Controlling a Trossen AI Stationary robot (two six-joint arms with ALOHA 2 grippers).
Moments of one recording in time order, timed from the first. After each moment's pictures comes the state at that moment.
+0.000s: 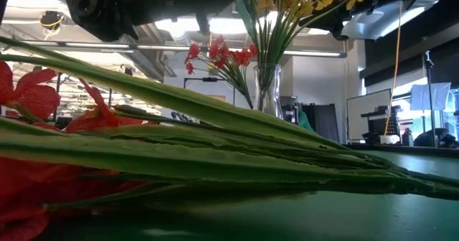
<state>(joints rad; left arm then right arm) -0.03 1.69 0.71 1.33 -0.18 0.04 -0.43 0.89 0.76 -0.04 -0.19 0.05</state>
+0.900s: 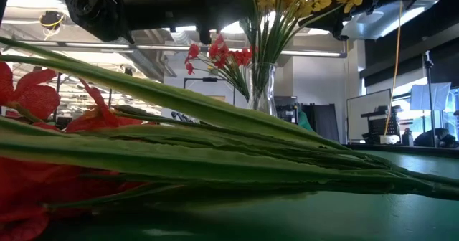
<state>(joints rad) -0.05 1.69 0.71 1.16 -0.20 0.01 -0.43 0.89 0.76 -0.04 -0.19 0.05</state>
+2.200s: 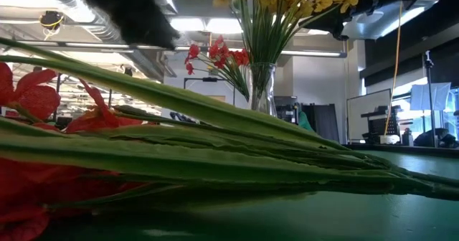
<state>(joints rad) -0.20 1.11 0.71 -0.21 -0.49 -0.35 -0.43 0.89 0.76 -0.05 -0.19 0.04</state>
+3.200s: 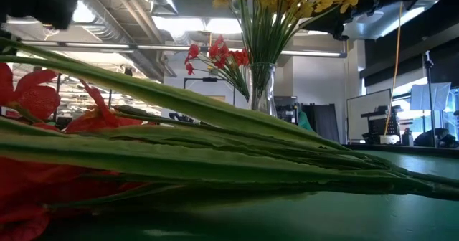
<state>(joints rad) -0.61 1.11 0.74 -0.74 -0.05 -1.41 -0.43 0.89 0.76 -0.07 -0.20 0.05</state>
